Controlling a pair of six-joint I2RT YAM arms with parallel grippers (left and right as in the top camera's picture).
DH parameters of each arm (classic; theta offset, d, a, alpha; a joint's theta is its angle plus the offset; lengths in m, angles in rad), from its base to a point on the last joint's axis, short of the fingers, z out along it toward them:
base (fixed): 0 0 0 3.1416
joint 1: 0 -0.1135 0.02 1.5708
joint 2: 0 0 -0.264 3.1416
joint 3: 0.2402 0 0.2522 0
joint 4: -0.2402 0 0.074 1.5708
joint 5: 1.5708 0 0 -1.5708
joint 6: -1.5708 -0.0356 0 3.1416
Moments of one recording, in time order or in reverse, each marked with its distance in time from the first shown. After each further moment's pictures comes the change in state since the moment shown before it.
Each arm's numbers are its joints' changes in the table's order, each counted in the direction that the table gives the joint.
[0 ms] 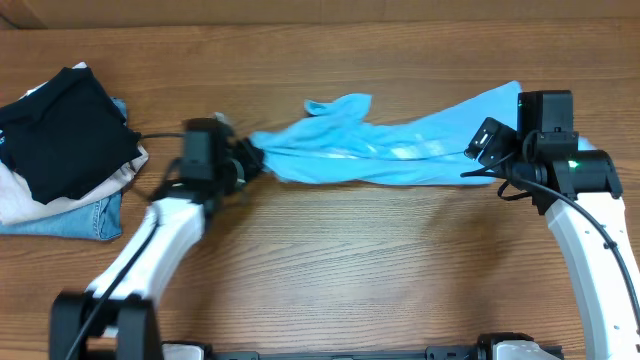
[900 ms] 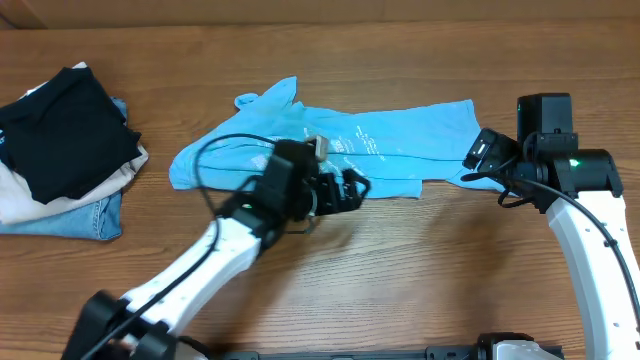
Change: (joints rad) left arm 0.458 0.002 0.000 0.051 0.082 0.037; right arm 0.009 0.007 0.000 -0.077 -0.043 0.036
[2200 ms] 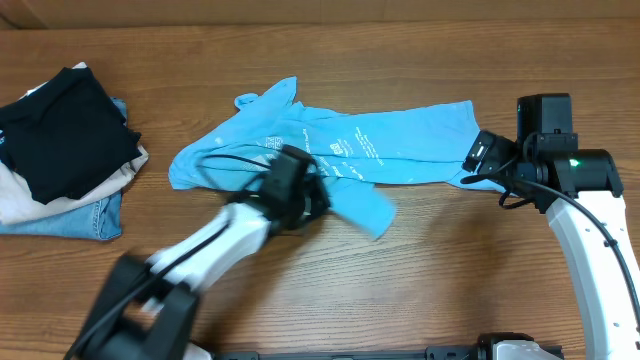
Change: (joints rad) left arm -0.099 0.045 0.000 -0.221 -0.121 0.134; right arm 0.001 0.000 0.000 -0.020 -0.004 0.042
